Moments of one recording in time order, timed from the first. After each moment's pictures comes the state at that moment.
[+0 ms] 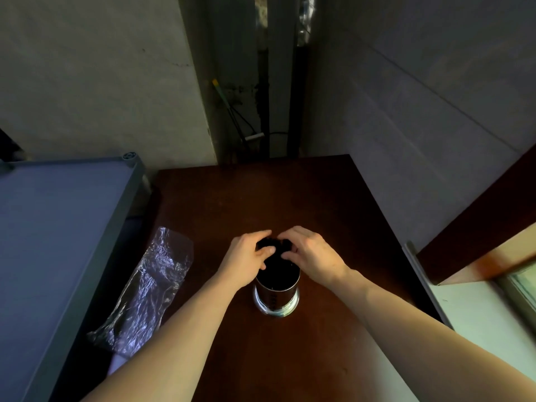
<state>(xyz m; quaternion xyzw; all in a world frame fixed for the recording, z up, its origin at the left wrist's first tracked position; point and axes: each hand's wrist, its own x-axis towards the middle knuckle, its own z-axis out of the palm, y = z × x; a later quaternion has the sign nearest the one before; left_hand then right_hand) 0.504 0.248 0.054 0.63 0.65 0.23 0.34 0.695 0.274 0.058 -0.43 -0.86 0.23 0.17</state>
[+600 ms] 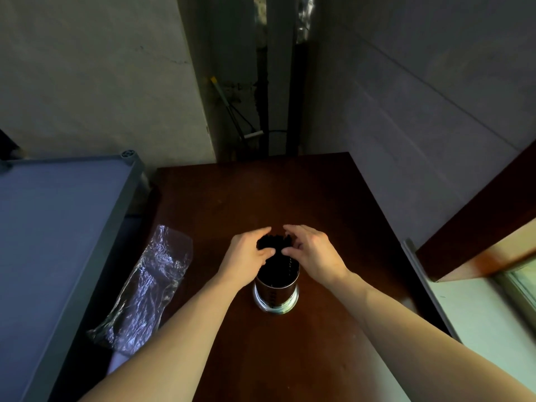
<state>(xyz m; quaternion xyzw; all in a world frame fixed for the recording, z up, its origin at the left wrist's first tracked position) 0.505 0.251 0.041 0.62 0.65 0.27 0.34 0.697 0.272 0.044 -0.49 -0.80 0.25 0.23</state>
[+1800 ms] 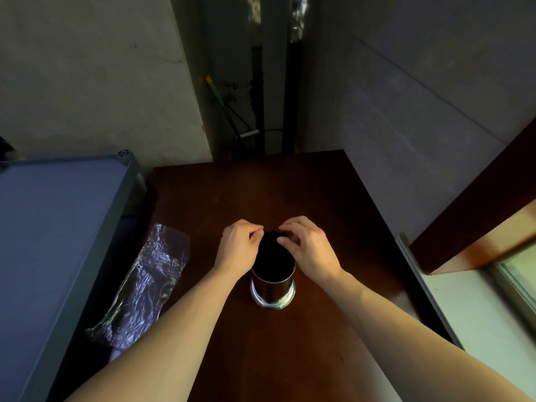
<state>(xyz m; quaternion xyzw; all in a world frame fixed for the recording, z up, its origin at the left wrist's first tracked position) 0.509 0.249 0.058 0.63 0.68 0.30 0.23 0.692 0.258 0.052 -0.50 -0.78 0.22 0.30</state>
